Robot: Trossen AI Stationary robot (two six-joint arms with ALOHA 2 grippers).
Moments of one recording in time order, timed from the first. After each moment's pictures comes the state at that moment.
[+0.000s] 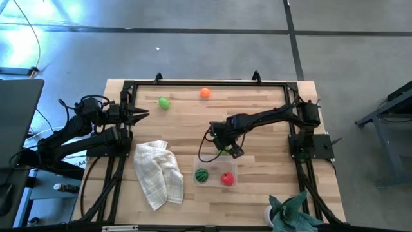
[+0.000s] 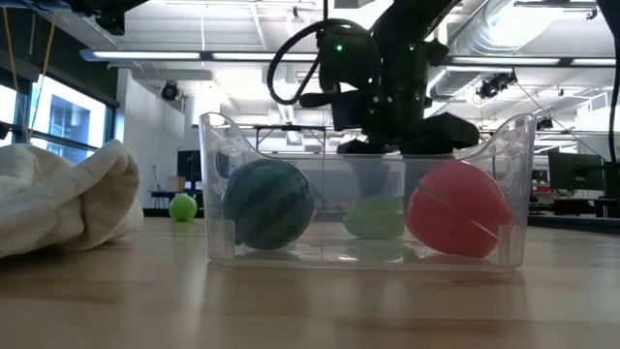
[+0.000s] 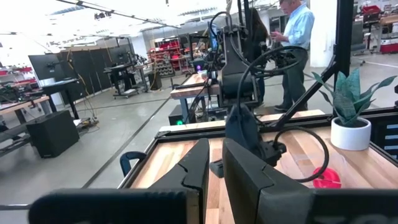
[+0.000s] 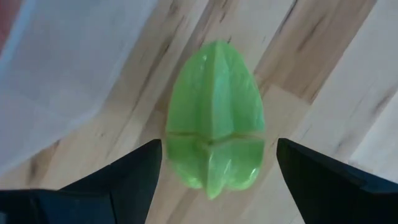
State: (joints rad) left arm 0.53 0.19 0.51 -0.27 0.29 0.16; right arm -0.03 1.91 1.29 -0.75 -0.10 -0.53
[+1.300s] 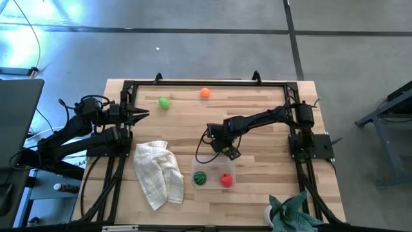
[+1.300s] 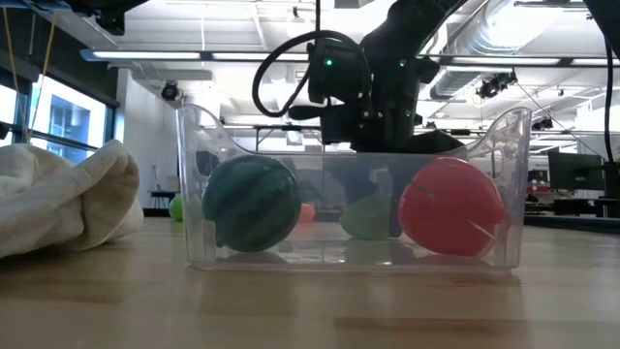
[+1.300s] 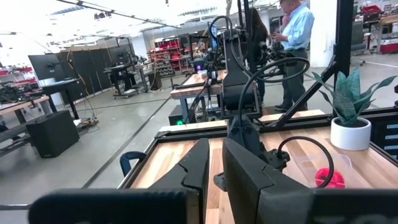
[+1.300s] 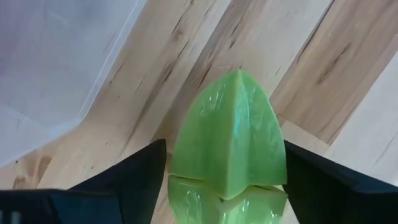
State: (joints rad) left arm 0.53 0.20 0.51 -0.27 0.29 0.16; right arm -0.03 1.99 1.29 -0.65 -0.13 -0.57
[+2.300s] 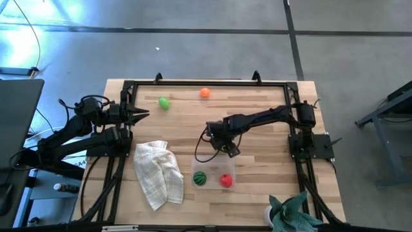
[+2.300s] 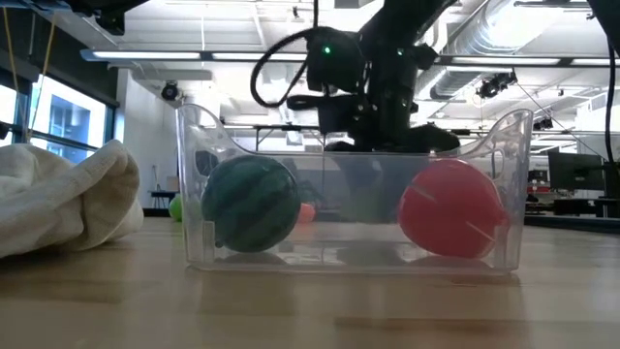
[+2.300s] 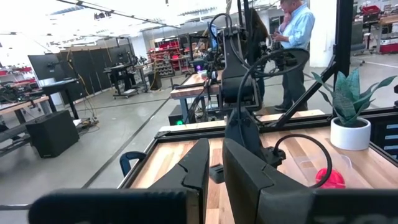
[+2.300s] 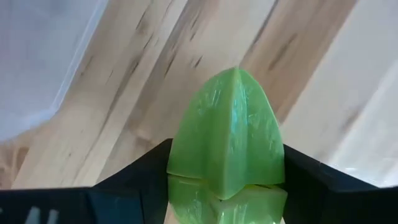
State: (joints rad) left arm 0.53 0.19 0.51 -0.27 0.29 0.16; right arm -0.03 1.96 1.34 -0.73 -0.05 -0.55
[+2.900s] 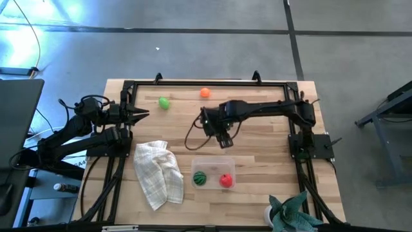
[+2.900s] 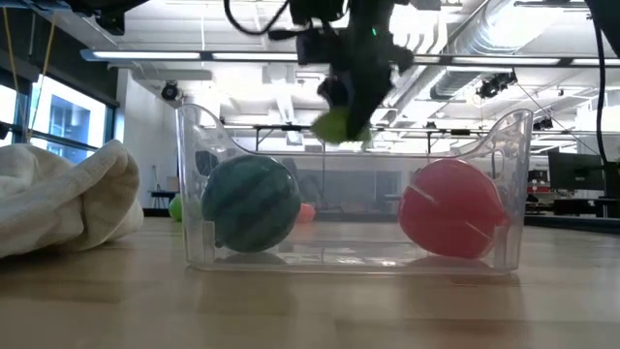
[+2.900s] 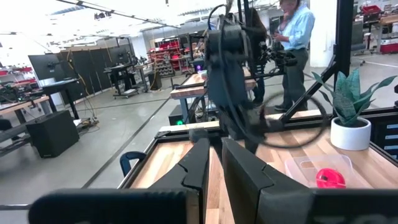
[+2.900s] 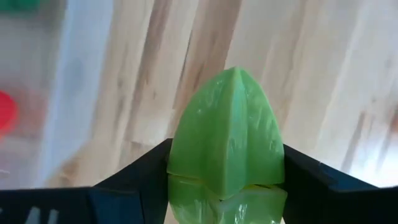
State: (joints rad) left arm 0.53 0.19 0.51 -0.27 0.29 0.16; right arm -0.06 1.96 1.73 -1.09 0.00 -0.35
